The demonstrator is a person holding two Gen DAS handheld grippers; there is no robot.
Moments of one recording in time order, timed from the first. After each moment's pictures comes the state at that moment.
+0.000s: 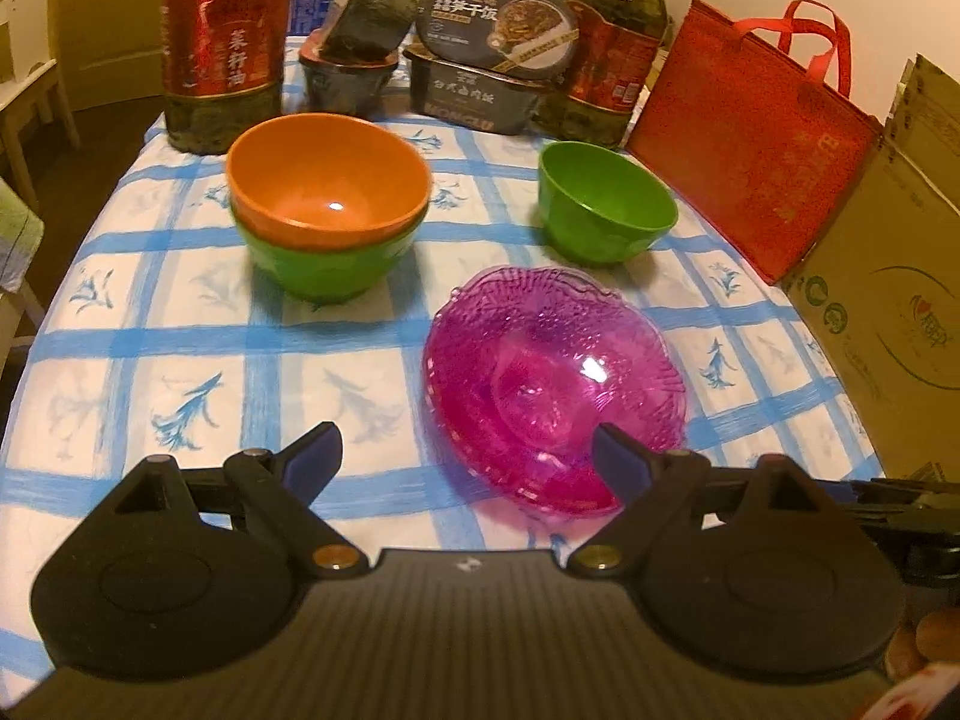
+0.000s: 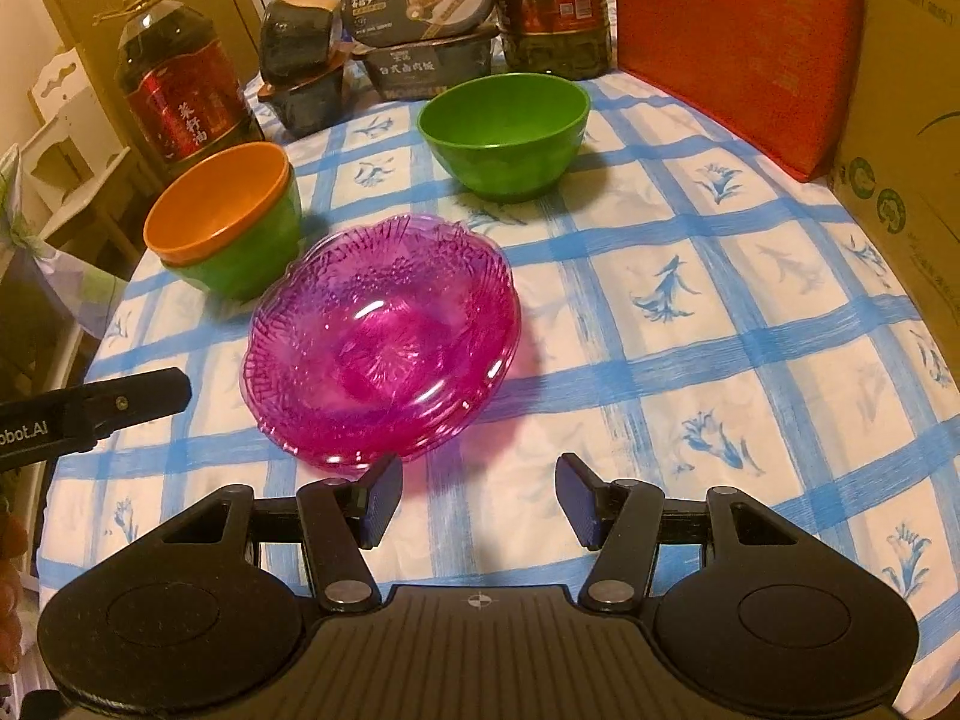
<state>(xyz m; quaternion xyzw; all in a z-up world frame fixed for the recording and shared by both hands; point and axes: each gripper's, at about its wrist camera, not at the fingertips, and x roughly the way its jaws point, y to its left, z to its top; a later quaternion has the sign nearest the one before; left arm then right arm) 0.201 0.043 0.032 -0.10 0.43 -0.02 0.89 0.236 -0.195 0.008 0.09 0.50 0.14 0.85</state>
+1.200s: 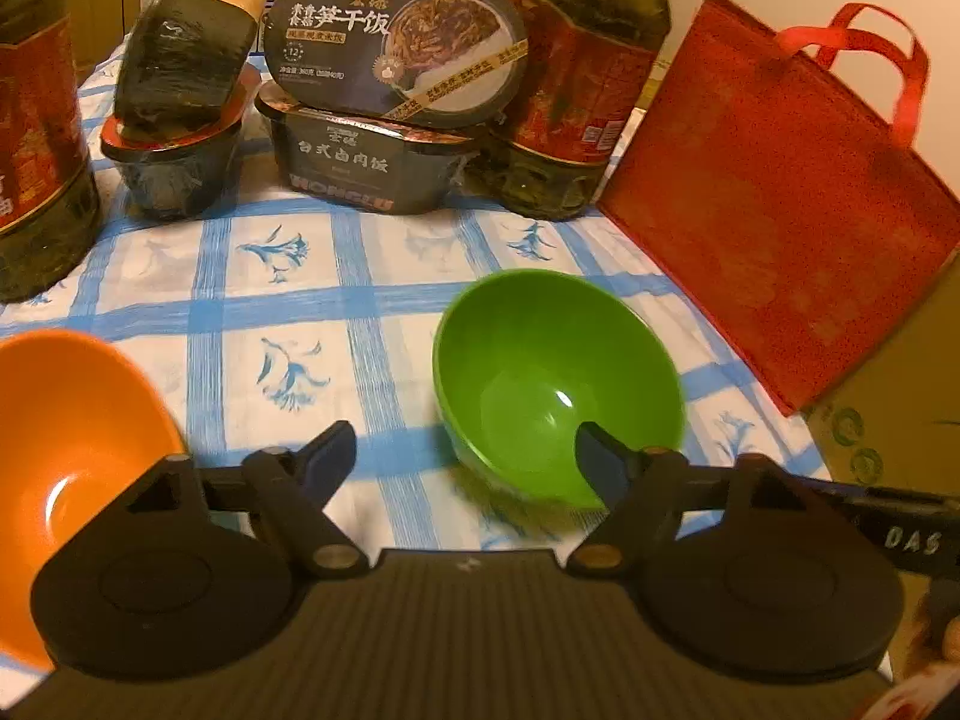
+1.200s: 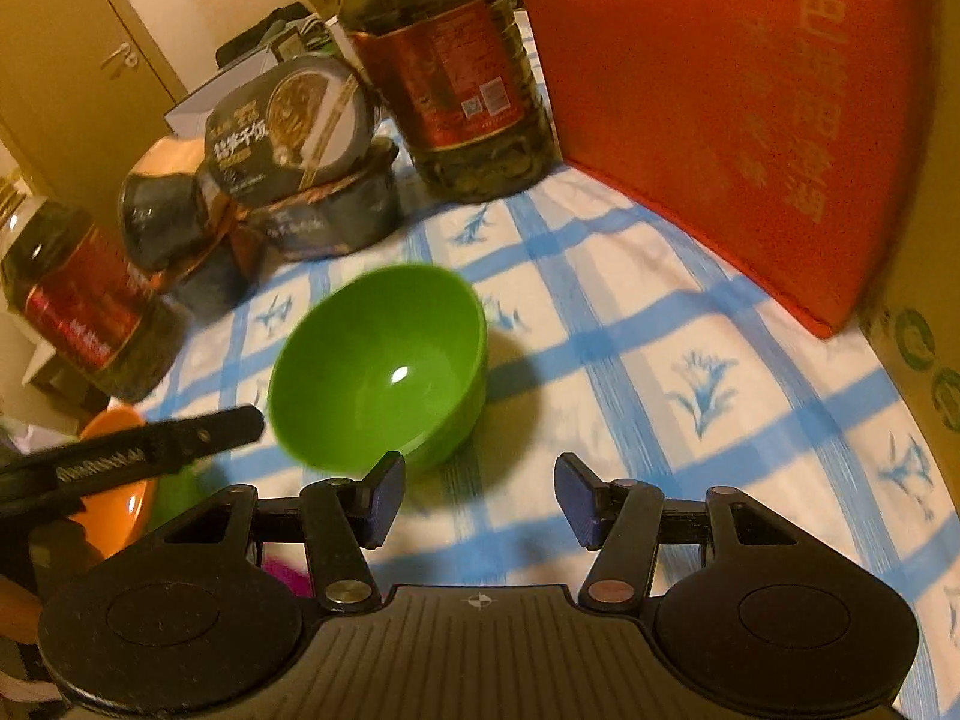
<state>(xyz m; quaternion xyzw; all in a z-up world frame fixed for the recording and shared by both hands) 0.457 -0.018 0.002 -0.10 0.45 -0.05 0.89 0.455 -0.270 -0.002 0.17 0.48 0.13 0.85</state>
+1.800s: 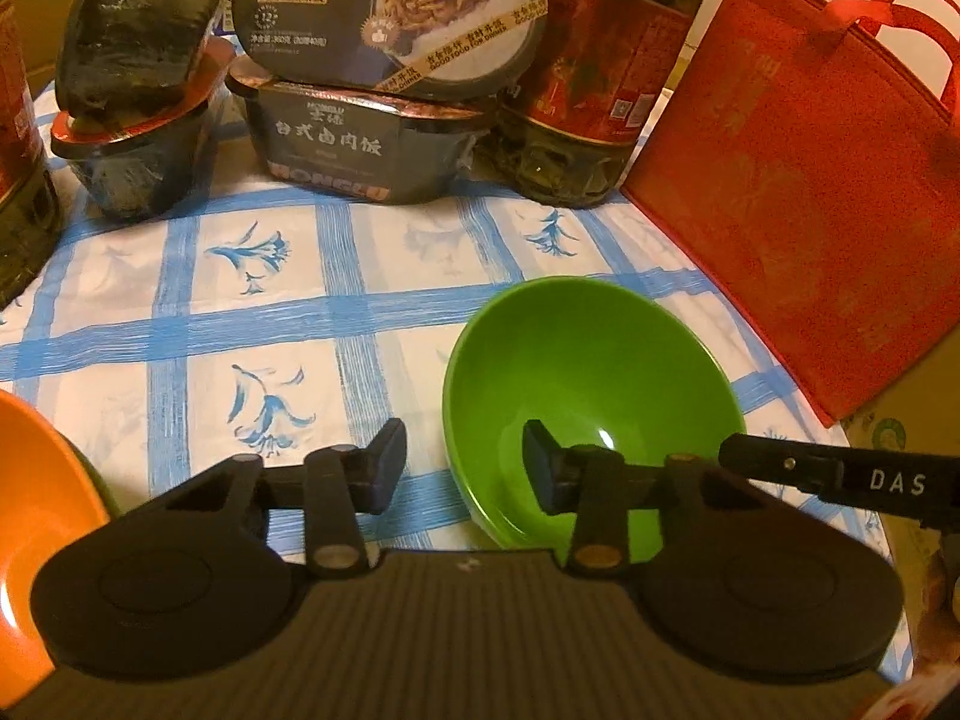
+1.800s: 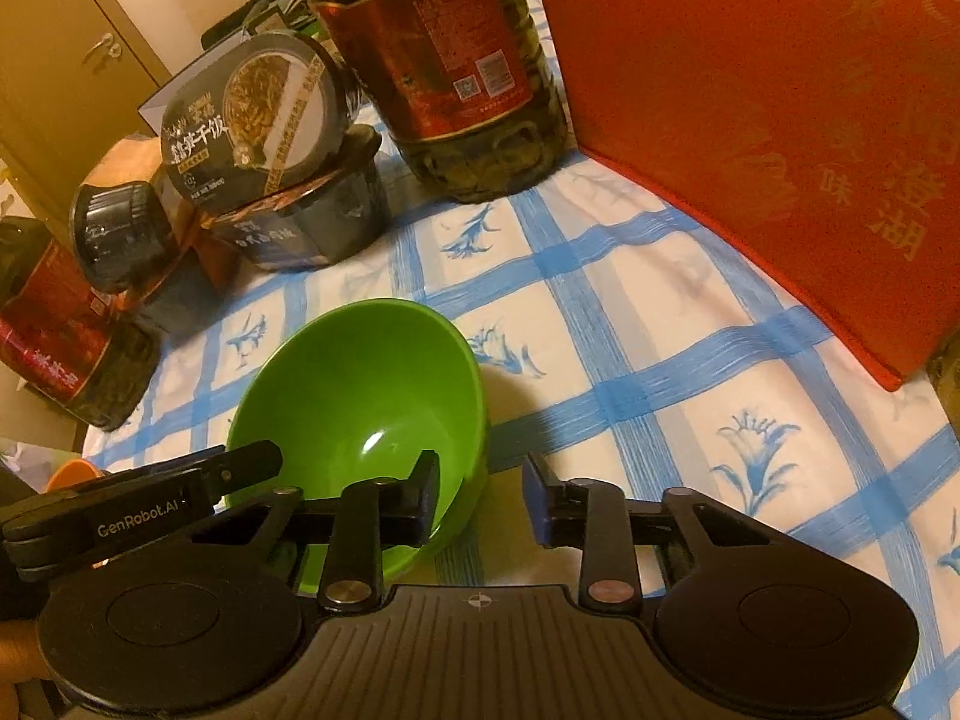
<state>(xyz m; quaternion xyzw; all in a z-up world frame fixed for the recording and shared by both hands) 0.501 -0.020 -0.034 -0.09 0.47 -0.06 0.88 0.524 -0.259 -0.036 0.17 0.50 0.13 0.84</state>
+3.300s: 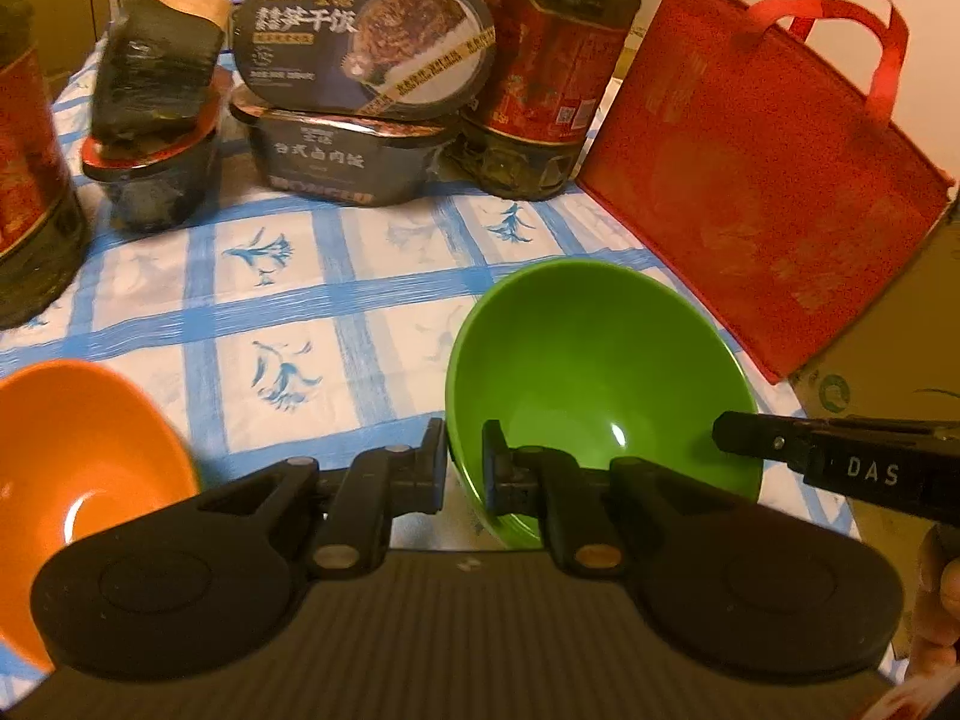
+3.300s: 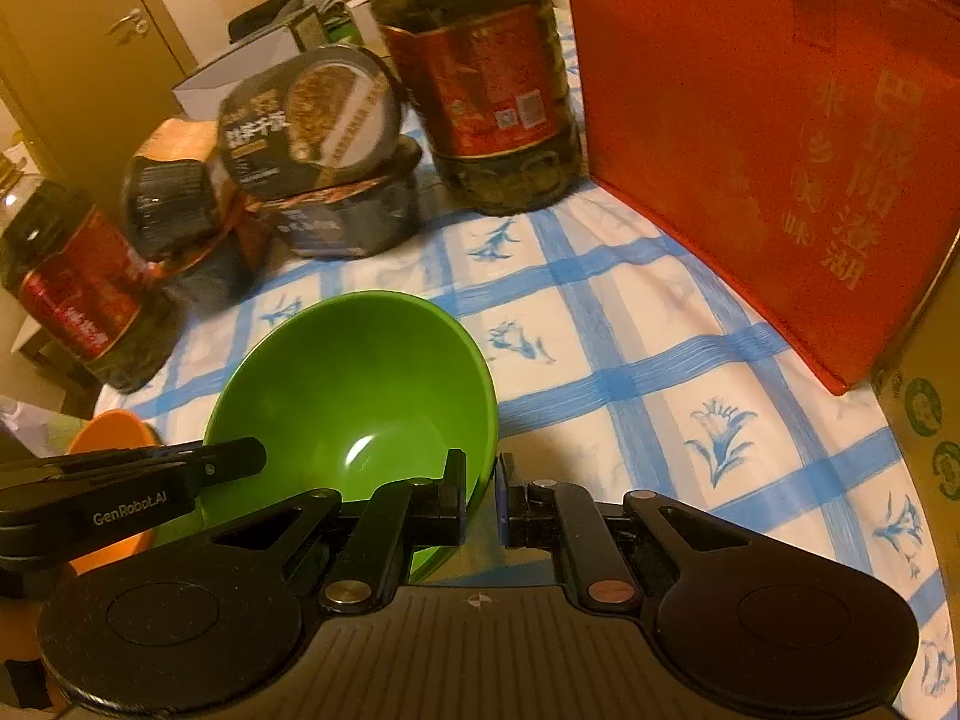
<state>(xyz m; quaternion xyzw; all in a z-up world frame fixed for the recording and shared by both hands) 0.450 -0.022 0.024 -0.07 0.47 -0.08 0.87 0.474 -0.243 0.024 0.13 0.49 0.13 0.85</state>
